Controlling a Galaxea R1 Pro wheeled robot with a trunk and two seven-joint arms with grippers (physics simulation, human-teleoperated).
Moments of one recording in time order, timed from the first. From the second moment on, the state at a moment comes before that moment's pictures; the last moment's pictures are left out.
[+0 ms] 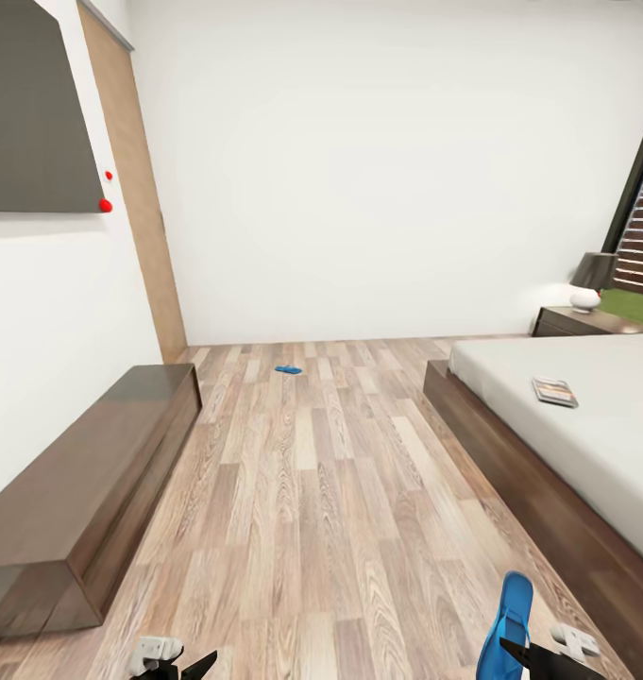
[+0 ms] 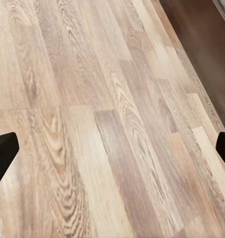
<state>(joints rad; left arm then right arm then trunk) -0.15 0.13 0.27 -0.67 0.09 0.05 -0.84 -0.32 -0.31 -0.45 -0.41 -0.03 0.21 0.73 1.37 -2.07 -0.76</state>
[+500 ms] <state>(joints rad) -0.15 0.13 0.27 -0.67 0.09 0.05 -0.84 -0.32 -0.31 -0.45 -0.41 -0.02 0.21 0.73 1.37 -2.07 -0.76</state>
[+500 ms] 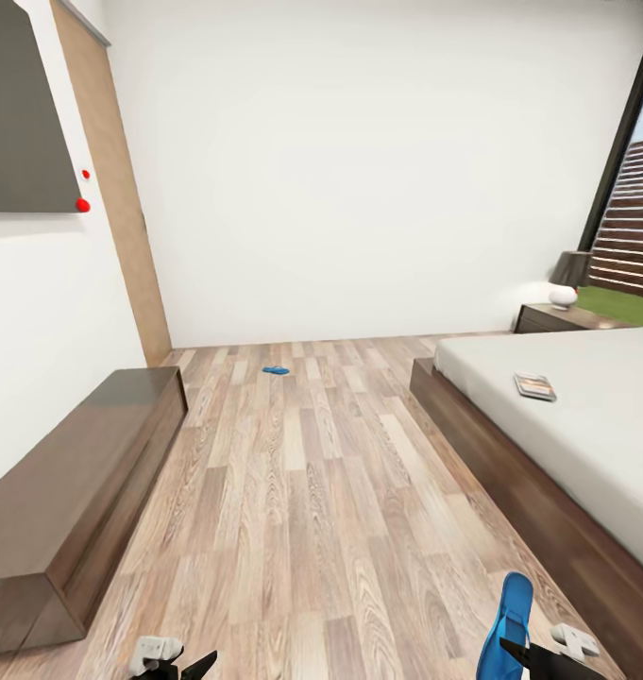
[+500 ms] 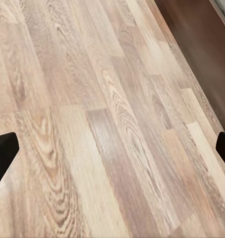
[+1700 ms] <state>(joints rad) -0.15 0.13 0.27 -0.67 0.10 0.05 -0.84 -0.32 -0.31 -0.45 -0.41 -0.02 0.21 0.72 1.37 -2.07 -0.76</state>
